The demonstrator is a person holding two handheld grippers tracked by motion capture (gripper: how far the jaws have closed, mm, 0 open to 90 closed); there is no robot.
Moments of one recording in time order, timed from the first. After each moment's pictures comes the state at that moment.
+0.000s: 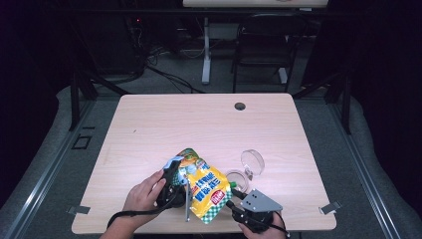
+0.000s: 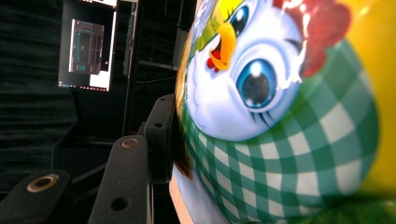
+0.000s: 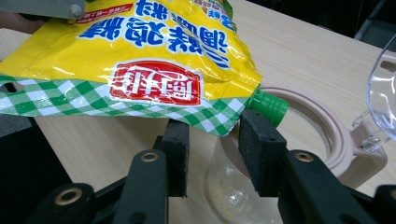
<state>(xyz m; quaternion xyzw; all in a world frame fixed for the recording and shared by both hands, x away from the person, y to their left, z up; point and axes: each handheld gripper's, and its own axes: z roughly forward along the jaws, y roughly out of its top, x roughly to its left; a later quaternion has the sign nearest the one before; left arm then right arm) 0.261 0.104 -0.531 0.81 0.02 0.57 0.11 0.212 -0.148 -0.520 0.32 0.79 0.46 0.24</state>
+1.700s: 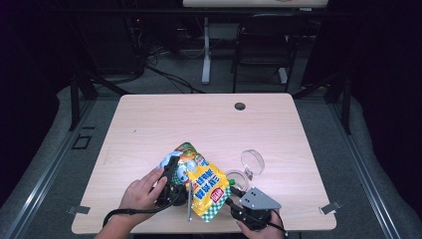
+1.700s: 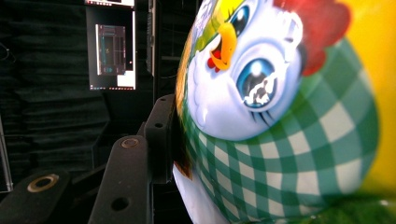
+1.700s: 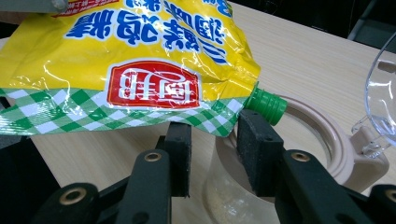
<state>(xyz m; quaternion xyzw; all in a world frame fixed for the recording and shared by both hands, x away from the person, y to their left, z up) 0.257 0.099 -0.513 0.79 -0.01 0.61 0.05 0.213 -0.147 -0.515 0.34 0.80 0.43 0.24</state>
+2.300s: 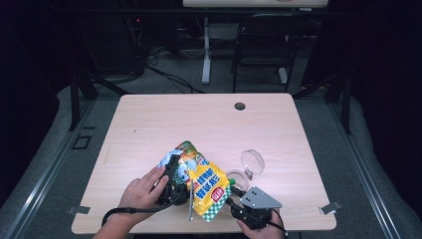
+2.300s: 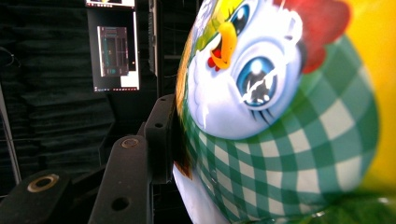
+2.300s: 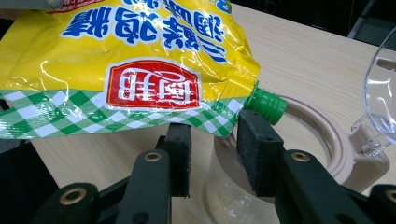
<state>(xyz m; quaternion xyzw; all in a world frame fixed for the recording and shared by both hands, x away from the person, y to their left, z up) 0.257 0.096 -0.507 0.79 -0.02 0.61 0.03 0.218 -0.145 -0.521 0.34 0.78 0.47 0.24</state>
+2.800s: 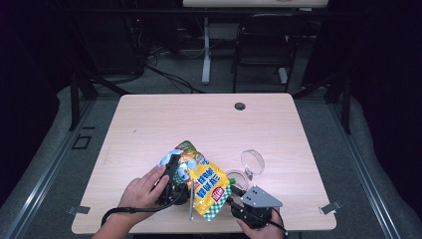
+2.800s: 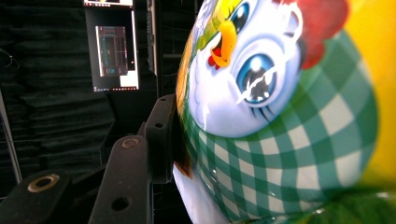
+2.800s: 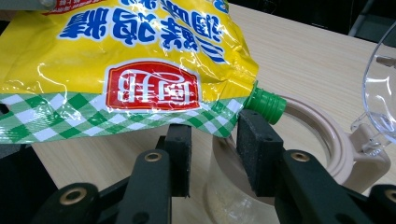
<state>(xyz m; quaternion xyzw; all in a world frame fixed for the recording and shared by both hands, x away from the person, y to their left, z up) 0.256 0.094 -0.503 0.79 -0.03 0.61 0.03 0.220 -0.146 -0.522 0.35 0.77 0.48 0.23</state>
